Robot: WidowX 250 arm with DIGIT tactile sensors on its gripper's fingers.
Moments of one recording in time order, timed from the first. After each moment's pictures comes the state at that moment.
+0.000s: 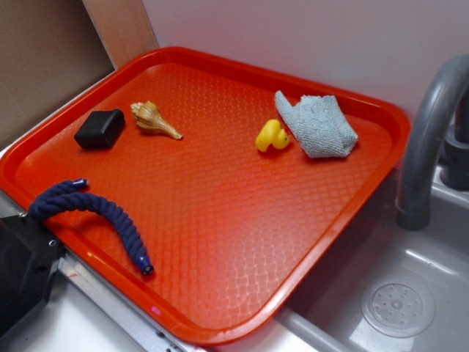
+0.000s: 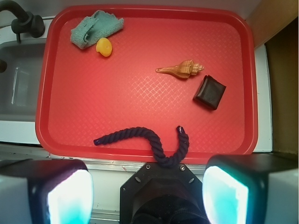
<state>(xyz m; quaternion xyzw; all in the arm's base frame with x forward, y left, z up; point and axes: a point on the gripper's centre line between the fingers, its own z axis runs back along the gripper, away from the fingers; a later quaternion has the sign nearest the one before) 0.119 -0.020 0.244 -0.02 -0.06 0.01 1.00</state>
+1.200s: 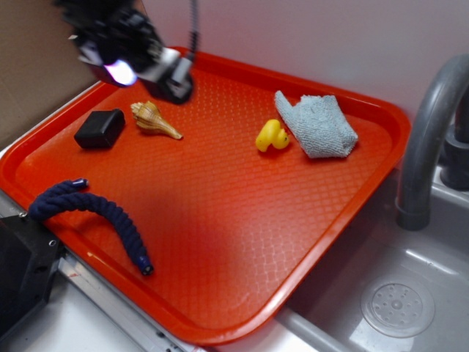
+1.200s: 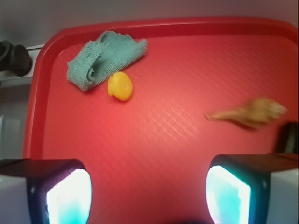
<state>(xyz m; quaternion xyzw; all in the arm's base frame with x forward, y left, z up) 0.220 -0.083 0.122 -0.03 -0.10 0.03 0.99</state>
